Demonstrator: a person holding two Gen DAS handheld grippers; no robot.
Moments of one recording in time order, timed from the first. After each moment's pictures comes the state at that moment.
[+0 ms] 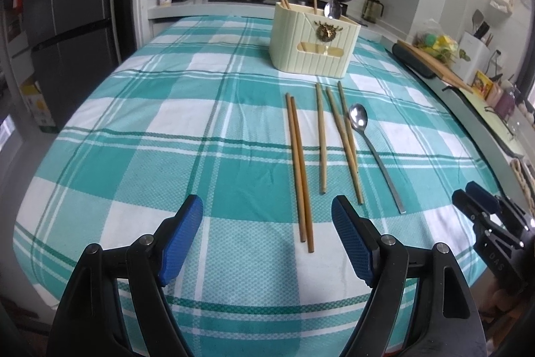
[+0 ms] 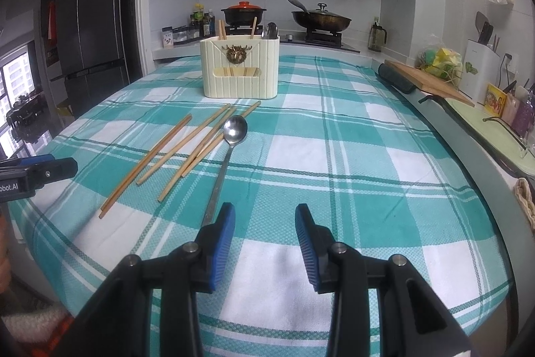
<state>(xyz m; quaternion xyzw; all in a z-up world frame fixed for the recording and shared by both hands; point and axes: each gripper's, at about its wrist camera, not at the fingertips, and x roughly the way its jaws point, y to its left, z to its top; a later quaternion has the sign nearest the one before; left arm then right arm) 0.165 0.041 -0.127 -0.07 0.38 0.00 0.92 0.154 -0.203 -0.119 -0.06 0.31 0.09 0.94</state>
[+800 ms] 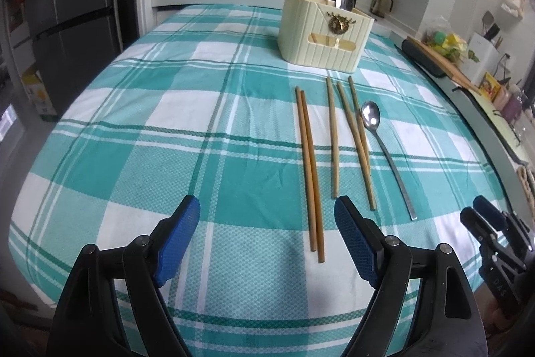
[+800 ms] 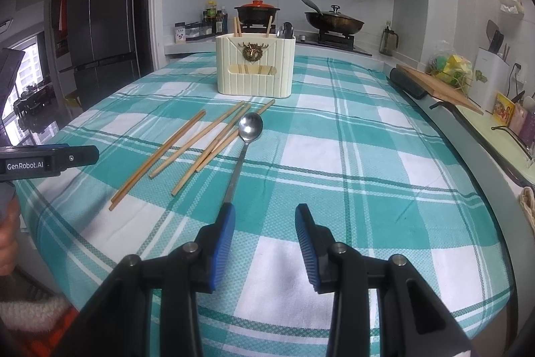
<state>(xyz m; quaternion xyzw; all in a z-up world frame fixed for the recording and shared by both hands) 0.184 0.047 -0.136 -0.08 0.40 0.00 0.91 0.150 -0.197 -0.122 -0.08 0.32 0.11 0.94</state>
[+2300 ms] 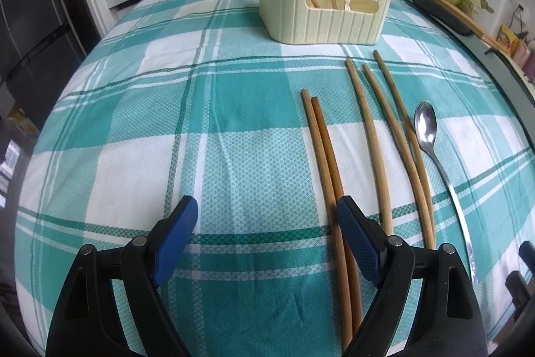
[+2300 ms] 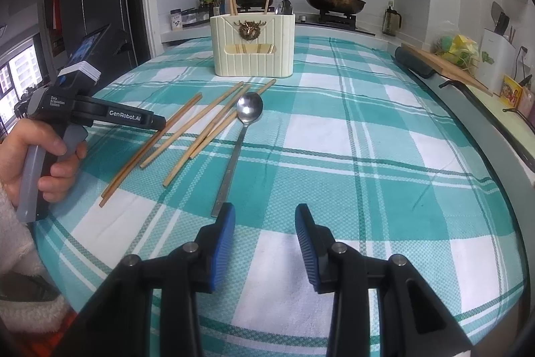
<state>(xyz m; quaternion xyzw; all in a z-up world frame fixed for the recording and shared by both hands) 0.317 0.031 -0.172 0.01 0.47 -0.01 0.88 0.169 -0.194 -0.138 -0.06 0.35 0.12 0.93</state>
